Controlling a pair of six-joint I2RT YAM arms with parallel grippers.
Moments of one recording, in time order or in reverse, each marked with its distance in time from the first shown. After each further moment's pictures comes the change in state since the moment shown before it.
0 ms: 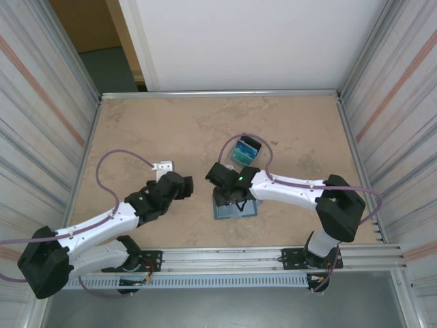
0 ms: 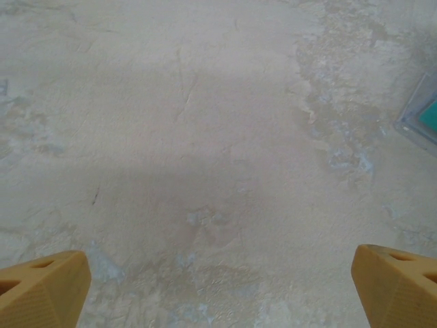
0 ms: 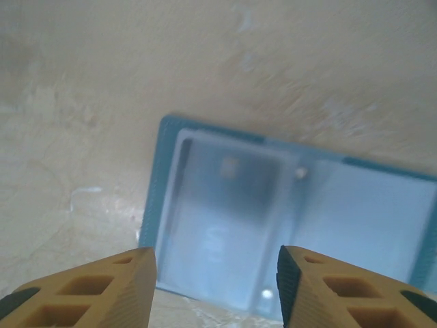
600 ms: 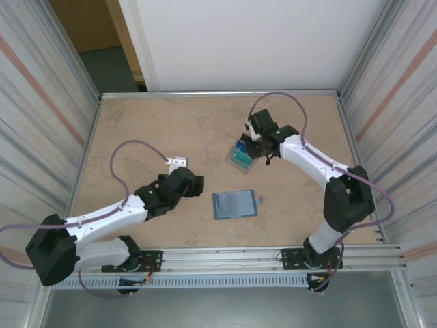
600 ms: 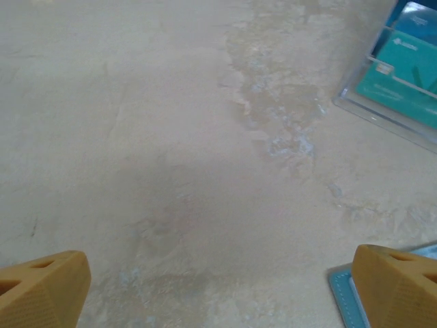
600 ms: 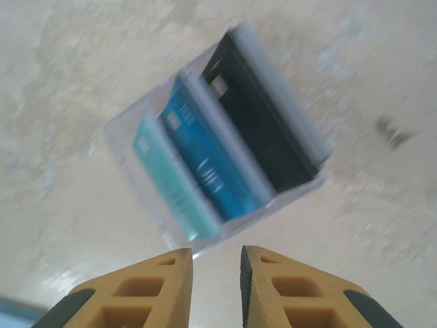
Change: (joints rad) left arm -0.062 0.107 0.112 0.002 0.026 0.086; right arm -0.511 -0.014 0.158 0.034 -0.058 -0.554
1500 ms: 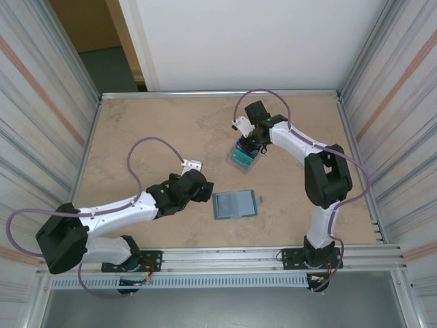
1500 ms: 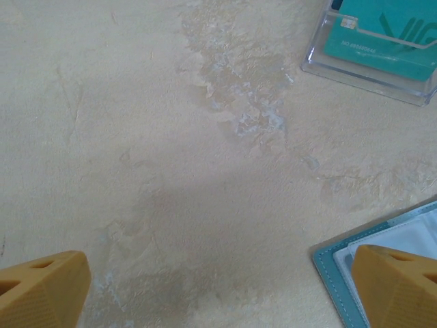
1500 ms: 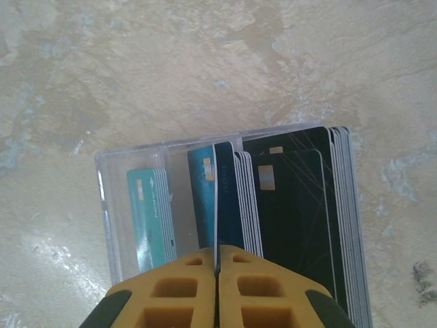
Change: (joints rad) left arm -0.082 0.124 0.058 0.011 0.016 0.112; right arm -0.096 0.291 0.215 0.013 -0.181 -0.513
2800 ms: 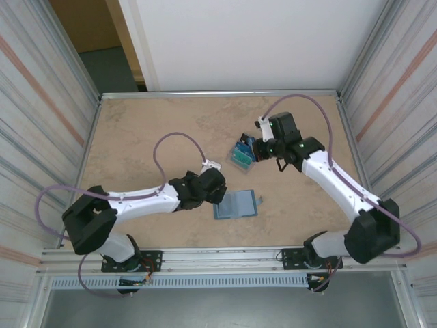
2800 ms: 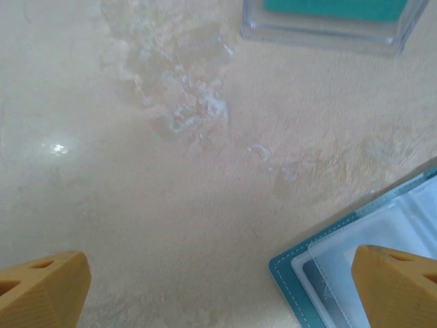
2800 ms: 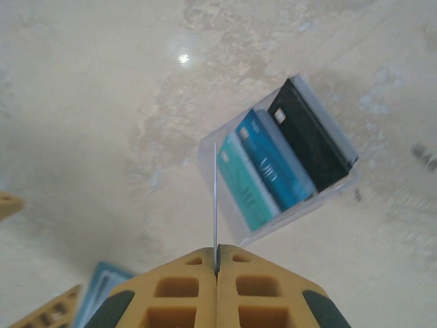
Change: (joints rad) left arm -0.058 0.222 0.153 -0.029 0.014 0.082; right arm 0.019 -0.538 -0.323 0.079 -0.031 0.445
